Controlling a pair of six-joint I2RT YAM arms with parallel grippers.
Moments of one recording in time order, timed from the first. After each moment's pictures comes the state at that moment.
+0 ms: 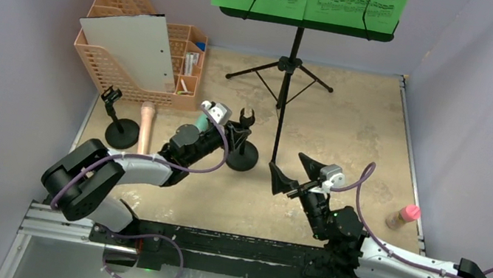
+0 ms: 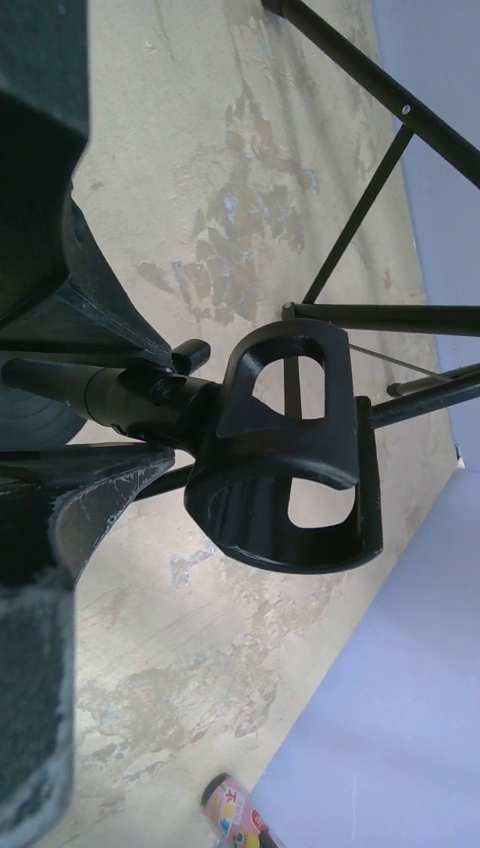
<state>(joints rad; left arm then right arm) -0.67 1.45 0.48 1.01 0.07 -0.21 1.18 0.63 0.16 0.77 0.62 -0.01</state>
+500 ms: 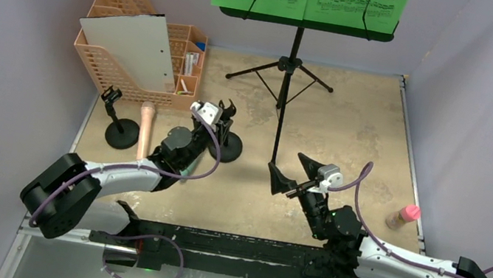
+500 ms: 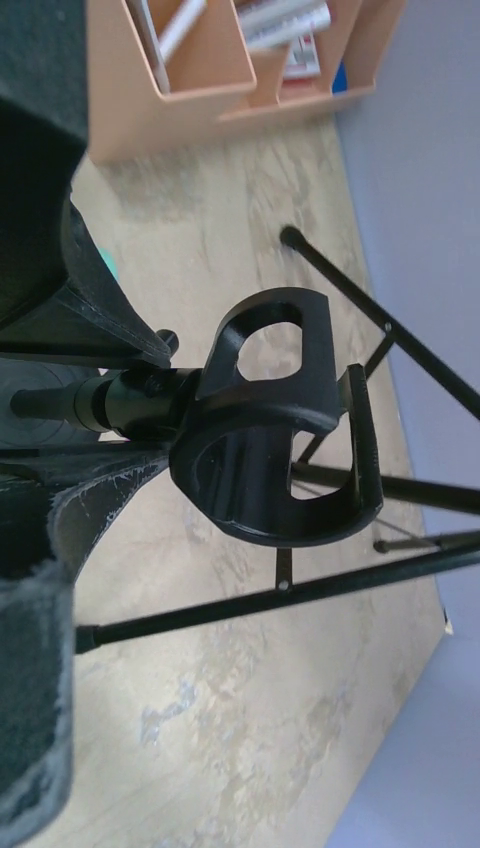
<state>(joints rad) -0.68 1.30 0.44 0.89 -0.19 -0.05 1.18 0.64 0.16 0.78 0.62 -0.02</state>
